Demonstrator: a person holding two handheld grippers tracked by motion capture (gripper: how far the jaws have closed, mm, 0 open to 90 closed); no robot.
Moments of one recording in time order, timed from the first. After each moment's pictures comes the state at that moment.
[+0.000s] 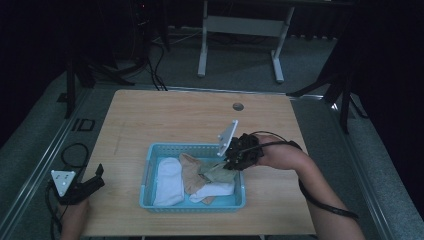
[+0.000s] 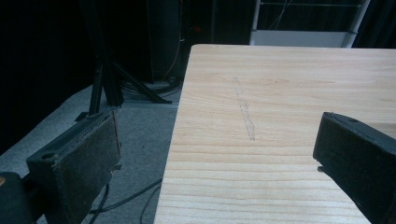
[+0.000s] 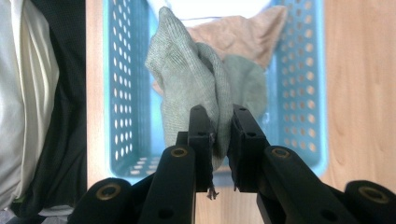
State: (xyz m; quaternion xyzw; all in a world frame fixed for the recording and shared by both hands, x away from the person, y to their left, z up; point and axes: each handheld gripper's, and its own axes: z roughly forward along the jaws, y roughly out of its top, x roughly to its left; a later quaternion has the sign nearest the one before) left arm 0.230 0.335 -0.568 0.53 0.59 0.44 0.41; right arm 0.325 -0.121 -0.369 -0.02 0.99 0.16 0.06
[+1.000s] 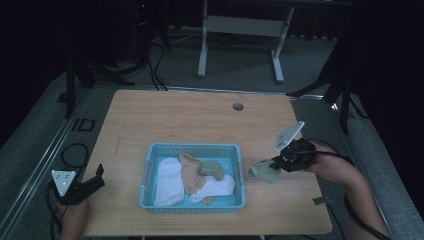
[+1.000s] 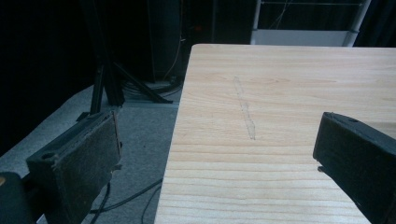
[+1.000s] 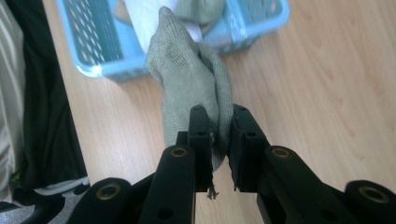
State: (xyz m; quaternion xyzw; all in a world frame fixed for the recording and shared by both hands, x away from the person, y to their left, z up) left arm 0.230 0.334 -0.568 0.54 0.59 0.45 0.41; right arm 0.329 -0.257 -0.382 0.11 0.97 0.19 0.07
